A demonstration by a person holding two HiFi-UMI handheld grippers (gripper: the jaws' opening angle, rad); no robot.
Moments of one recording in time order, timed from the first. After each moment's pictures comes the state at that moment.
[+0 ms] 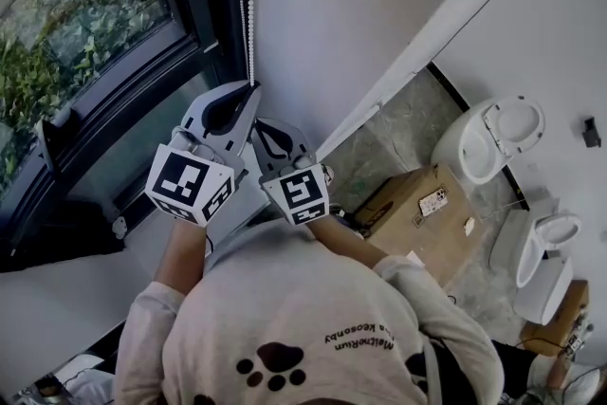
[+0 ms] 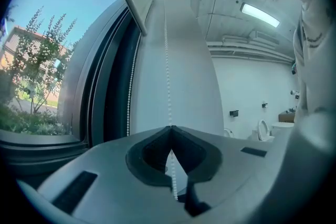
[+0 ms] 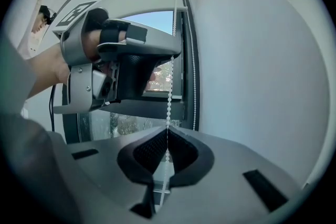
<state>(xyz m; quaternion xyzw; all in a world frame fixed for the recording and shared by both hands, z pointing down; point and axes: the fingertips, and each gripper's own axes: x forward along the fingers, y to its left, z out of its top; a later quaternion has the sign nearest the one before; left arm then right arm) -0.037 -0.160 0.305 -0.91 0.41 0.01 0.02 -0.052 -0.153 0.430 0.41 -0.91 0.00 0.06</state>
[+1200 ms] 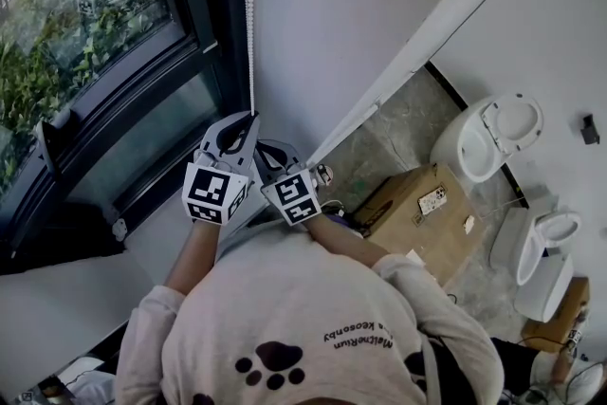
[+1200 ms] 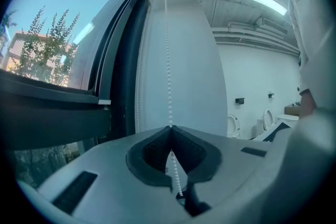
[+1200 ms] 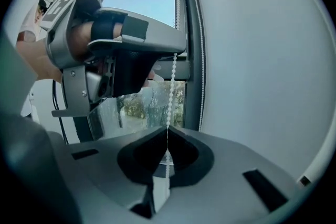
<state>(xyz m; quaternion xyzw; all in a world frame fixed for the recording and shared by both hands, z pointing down) -0.038 -0.159 0.417 -0.90 0.44 -0.04 -0.01 -0.052 -0.139 0.539 0.38 -0.91 0.05 0.16</state>
